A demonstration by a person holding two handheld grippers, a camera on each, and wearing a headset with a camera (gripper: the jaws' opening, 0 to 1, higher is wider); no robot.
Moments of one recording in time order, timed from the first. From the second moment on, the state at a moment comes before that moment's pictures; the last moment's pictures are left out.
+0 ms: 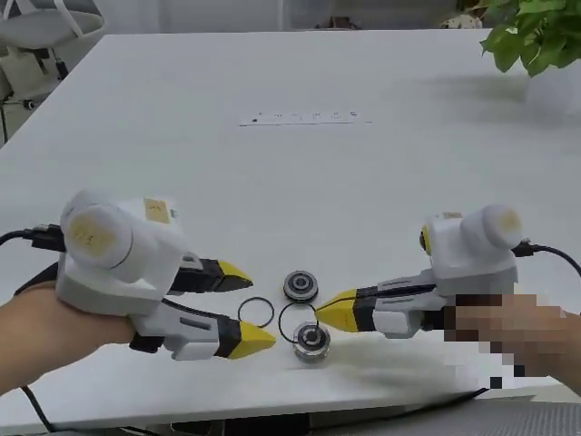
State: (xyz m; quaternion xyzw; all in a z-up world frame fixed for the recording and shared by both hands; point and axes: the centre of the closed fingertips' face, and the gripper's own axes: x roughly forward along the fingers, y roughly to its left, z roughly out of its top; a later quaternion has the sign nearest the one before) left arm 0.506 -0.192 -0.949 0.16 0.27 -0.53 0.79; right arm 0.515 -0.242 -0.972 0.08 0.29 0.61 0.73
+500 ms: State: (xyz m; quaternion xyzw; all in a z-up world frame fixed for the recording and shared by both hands) left arm 0.508 -0.161 -0.941 0.15 0.27 -0.50 0.81; right arm 0.527 -0.220 -0.967 0.07 0.30 0.62 0.72
